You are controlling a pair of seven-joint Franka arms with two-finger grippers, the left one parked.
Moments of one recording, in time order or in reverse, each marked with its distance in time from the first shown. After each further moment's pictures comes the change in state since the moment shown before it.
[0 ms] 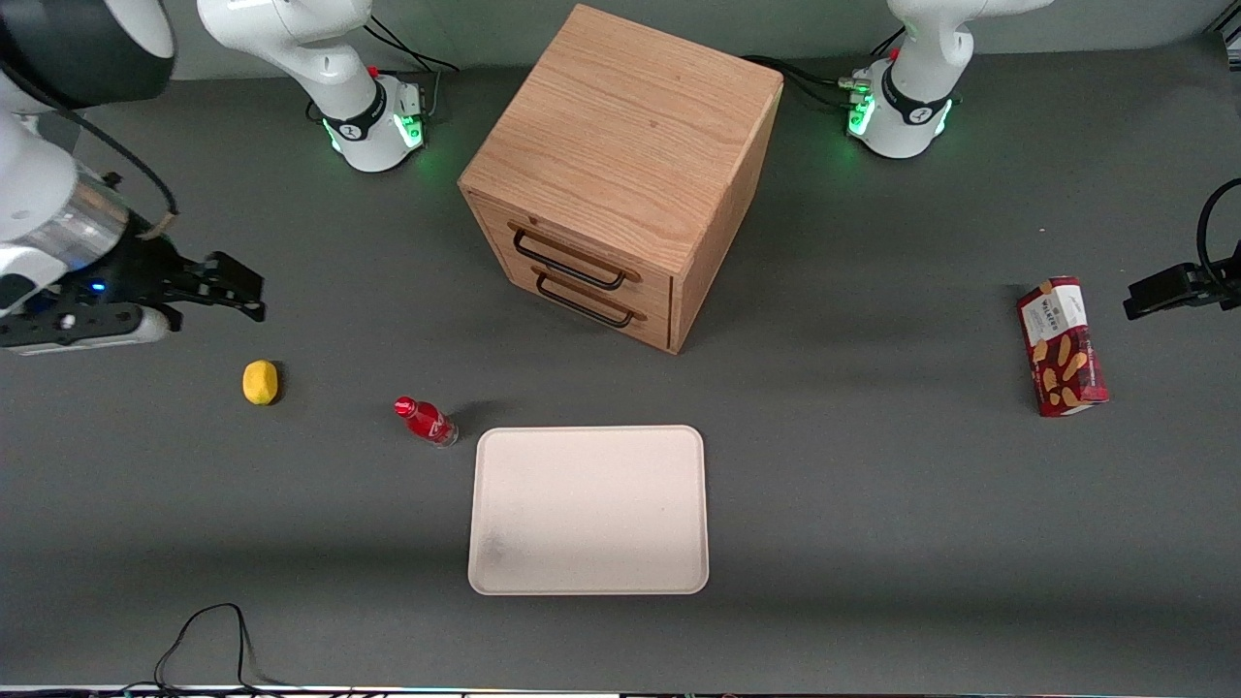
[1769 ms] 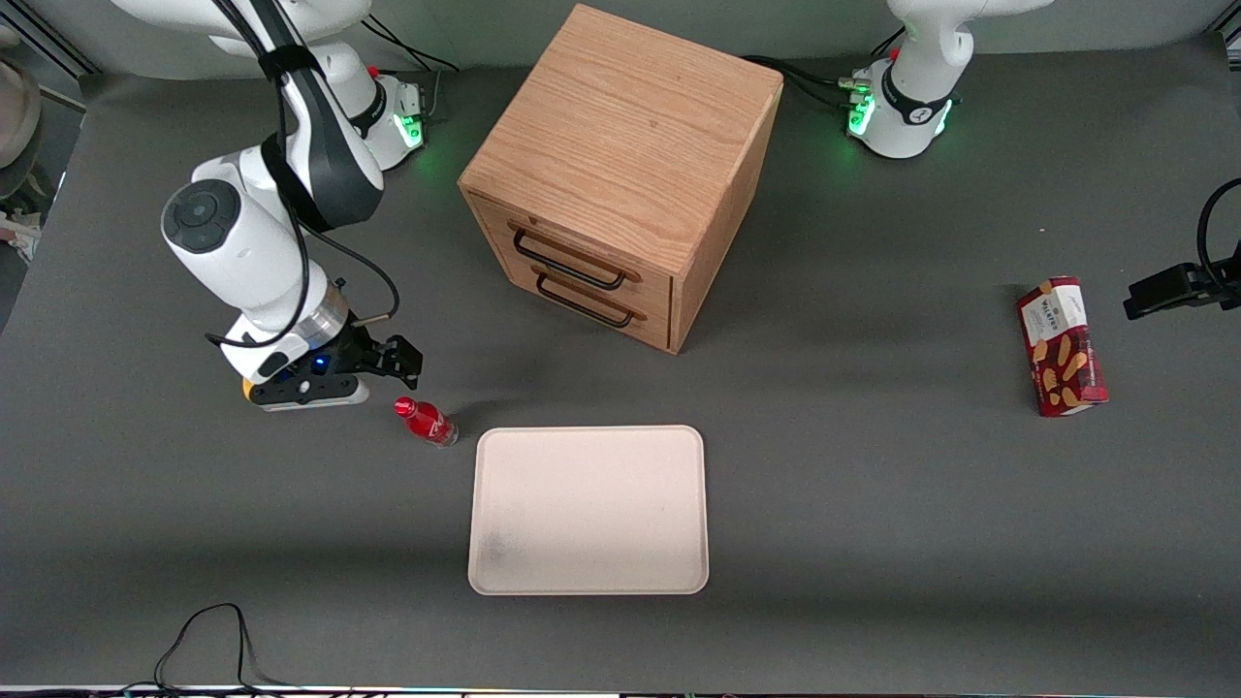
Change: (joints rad) arm 0.101 0.077 0.000 -0.465 0.001 0.691 0.107
